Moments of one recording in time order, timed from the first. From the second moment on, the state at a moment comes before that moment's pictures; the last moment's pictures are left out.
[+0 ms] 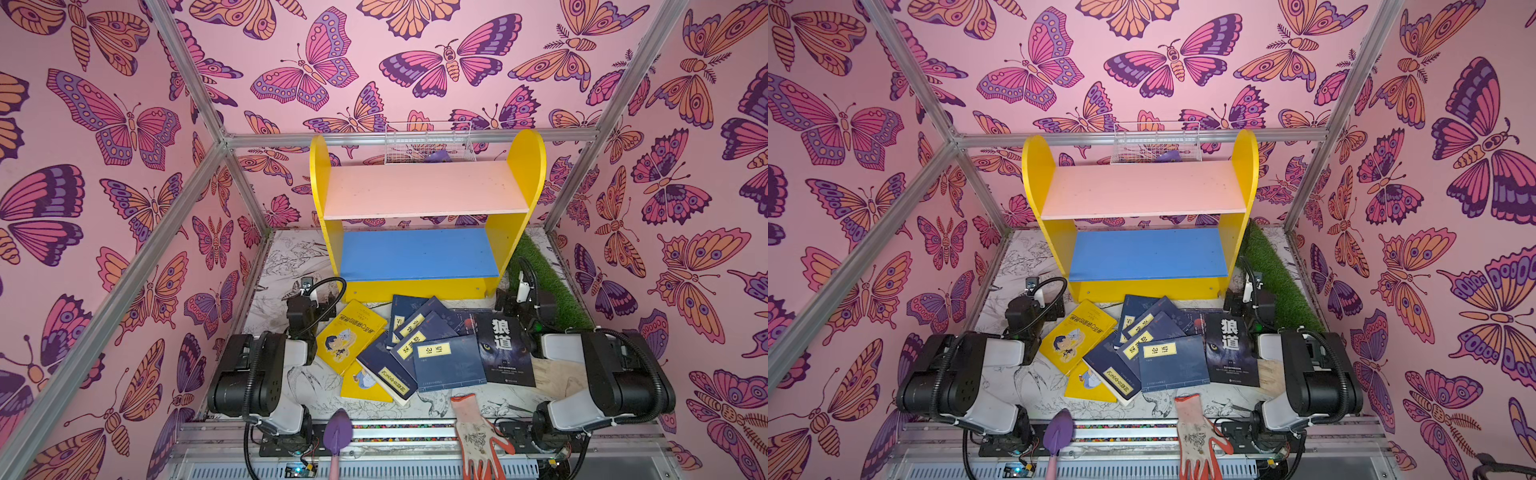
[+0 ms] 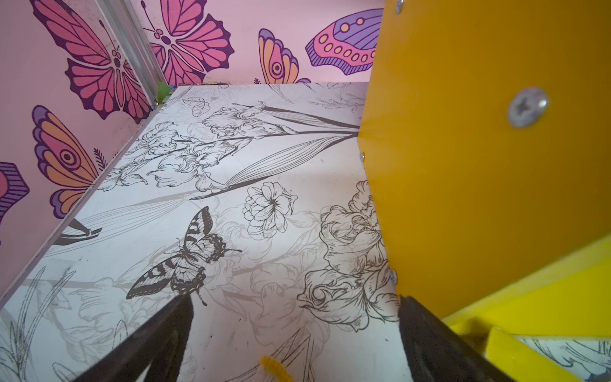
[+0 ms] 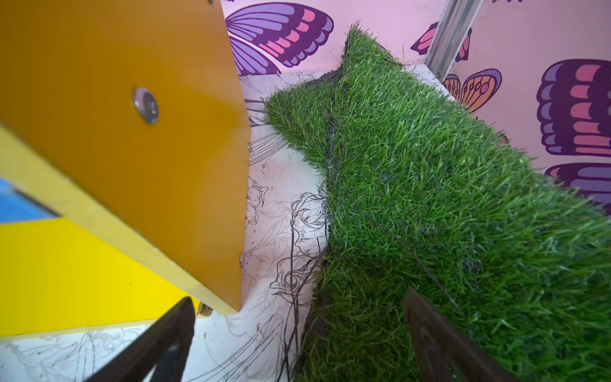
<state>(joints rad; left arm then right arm) 0.00 1.55 0.36 0.82 -0.05 0.02 0.00 1.52 0.40 0.71 0.04 0.05</state>
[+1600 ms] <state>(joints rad) -0.24 1.05 0.48 0.20 -0.62 -0.41 0.18 1.08 0.56 0.07 0.43 0.32</state>
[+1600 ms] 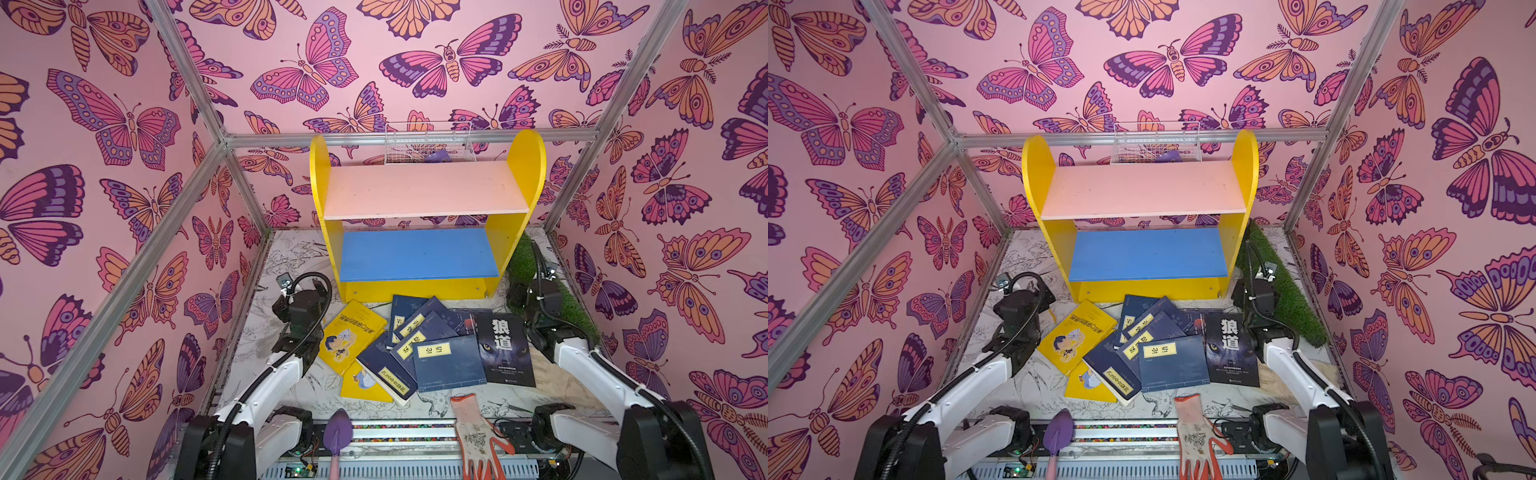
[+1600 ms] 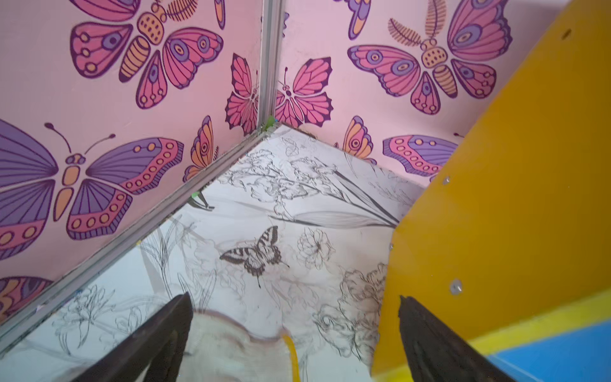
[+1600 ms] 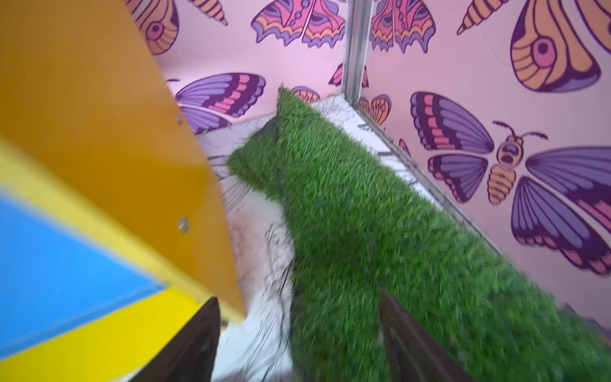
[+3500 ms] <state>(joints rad) -0.75 1.38 0.72 -0.14 -0.34 -0.46 0.57 1.26 0.83 -0.30 0.38 0.58</state>
